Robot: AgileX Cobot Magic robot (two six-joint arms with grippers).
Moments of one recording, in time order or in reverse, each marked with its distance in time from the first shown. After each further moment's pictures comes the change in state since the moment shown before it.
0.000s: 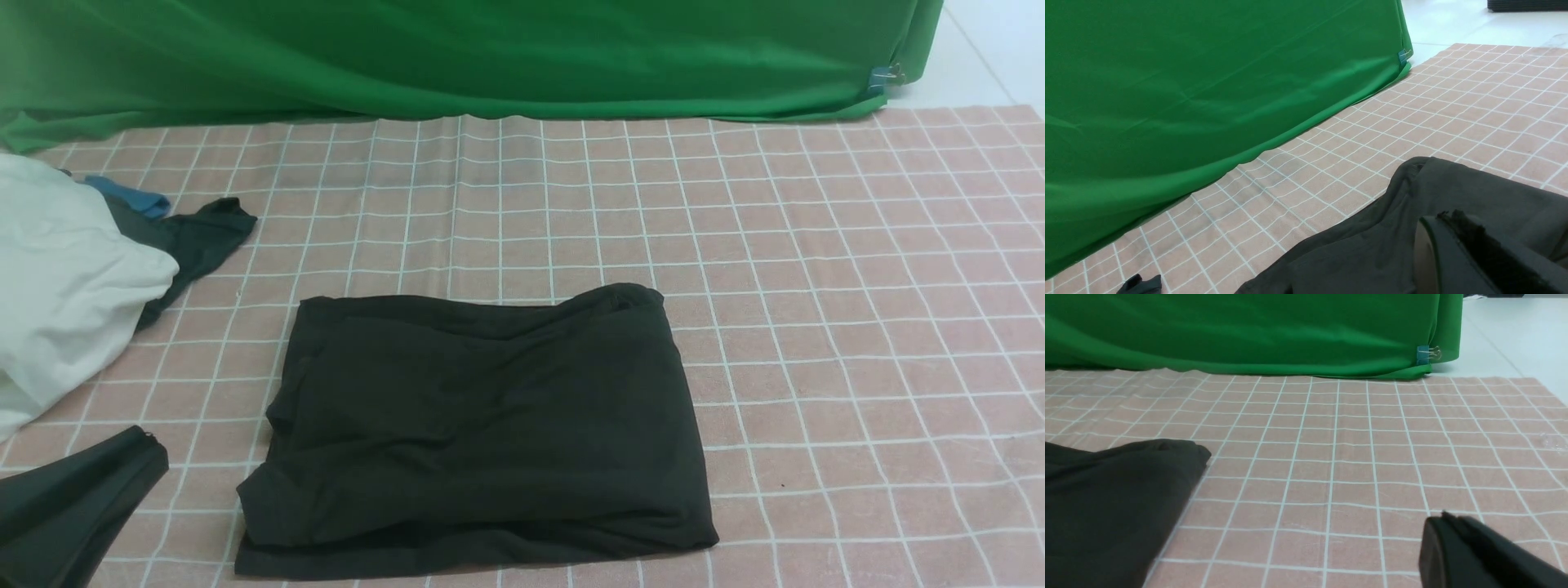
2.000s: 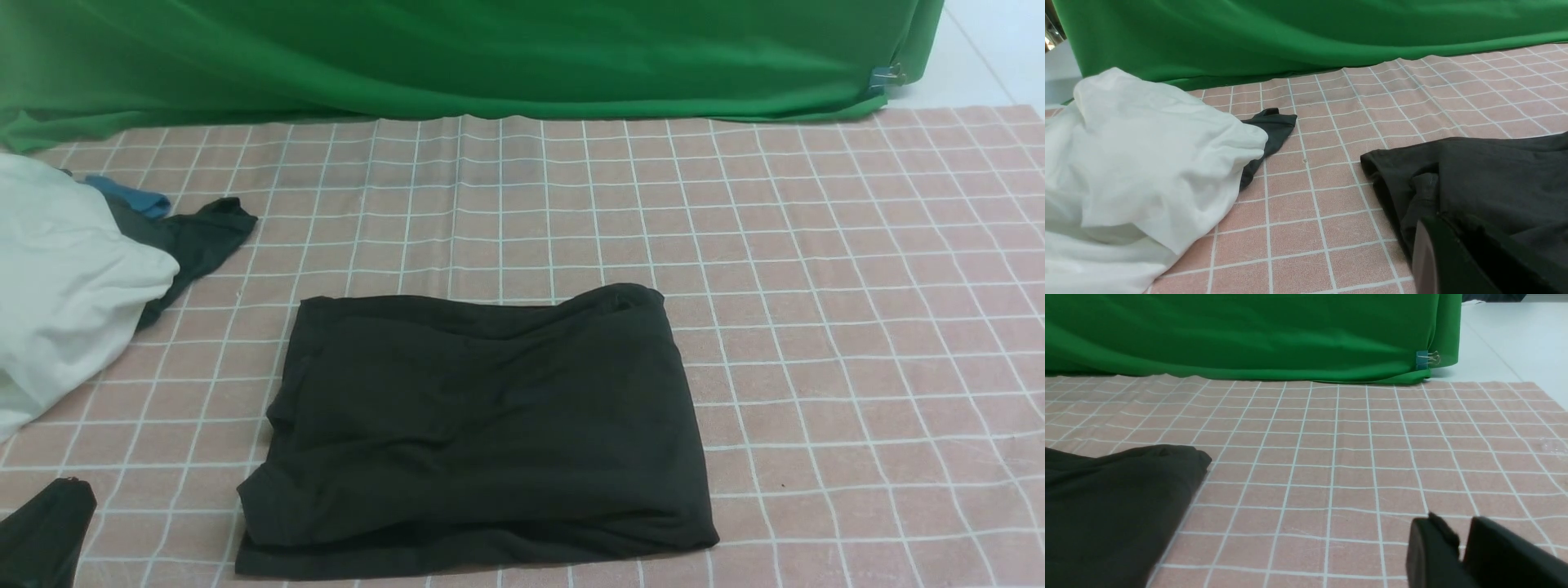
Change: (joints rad) right arm 0.000 -0.004 0.000 0.000 -0.006 0.004; left arm 0.453 -0.139 0.290 -0.052 -0.082 -0.140
